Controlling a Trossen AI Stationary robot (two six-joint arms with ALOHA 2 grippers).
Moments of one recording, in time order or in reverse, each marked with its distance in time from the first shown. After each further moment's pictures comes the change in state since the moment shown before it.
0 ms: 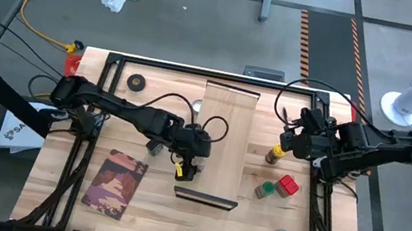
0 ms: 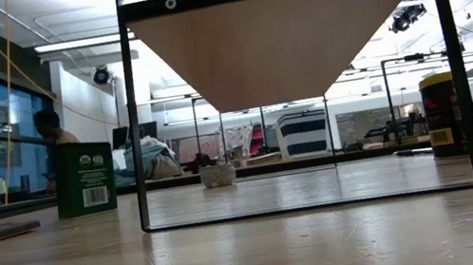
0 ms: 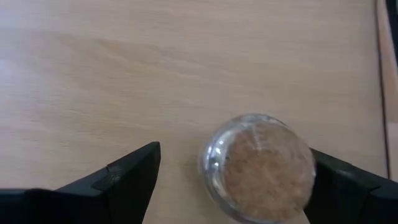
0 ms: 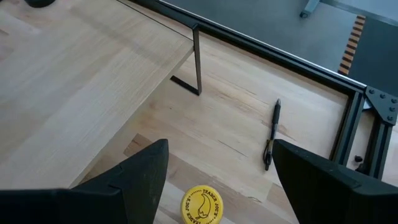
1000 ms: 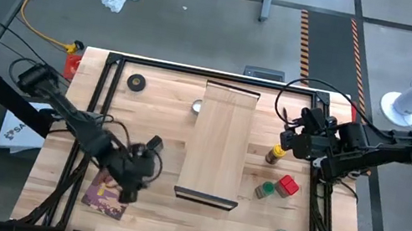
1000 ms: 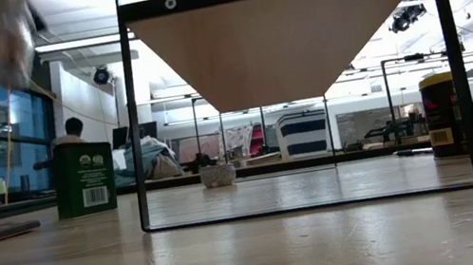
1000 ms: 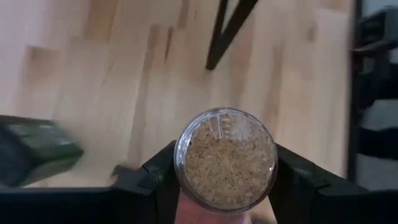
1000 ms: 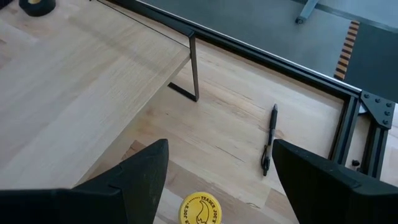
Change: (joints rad) left arm -0.430 -0.338 -0.426 -0.044 -0.144 -0.533; right arm 0.000 0.001 0.000 0.000 0.029 0.010
